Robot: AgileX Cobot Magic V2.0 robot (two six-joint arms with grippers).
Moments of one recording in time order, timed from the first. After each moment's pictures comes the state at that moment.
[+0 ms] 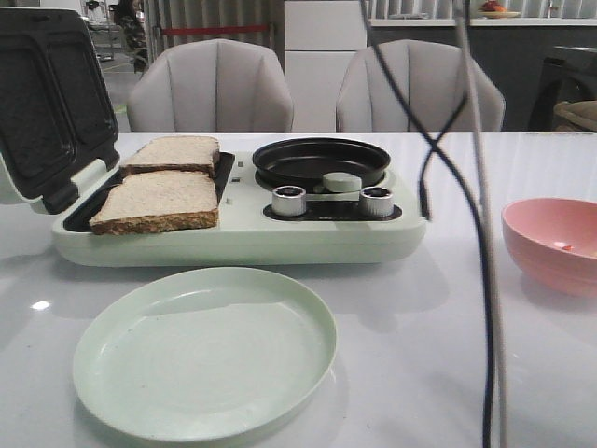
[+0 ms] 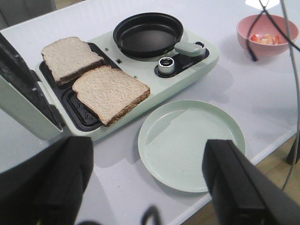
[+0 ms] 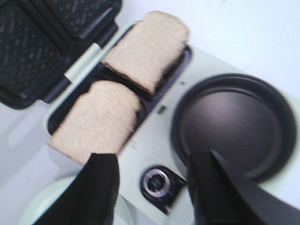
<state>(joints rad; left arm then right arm) -0.62 0.50 -0.68 0.05 0.71 0.03 0.45 1.76 -1.86 0.25 0.94 -0.16</state>
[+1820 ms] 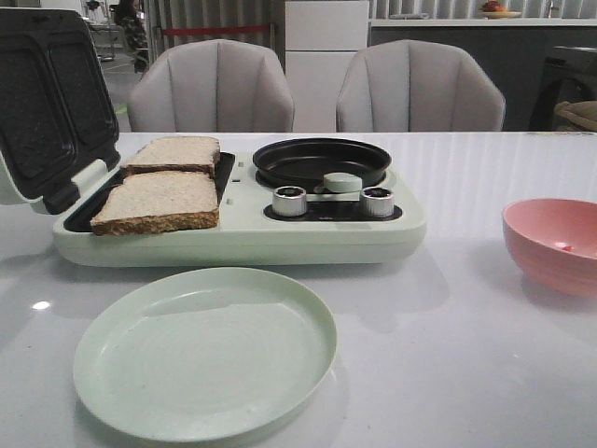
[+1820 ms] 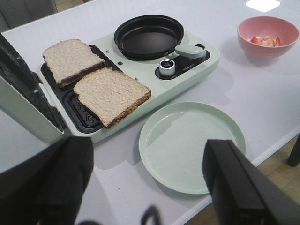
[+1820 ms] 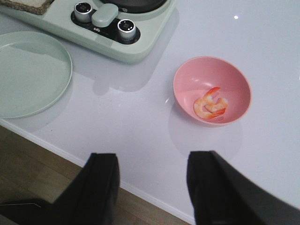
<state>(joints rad) -0.62 0.49 -0.68 0.05 0.71 0.03 0.45 0.58 -0.83 -0.08 1.00 0.04</state>
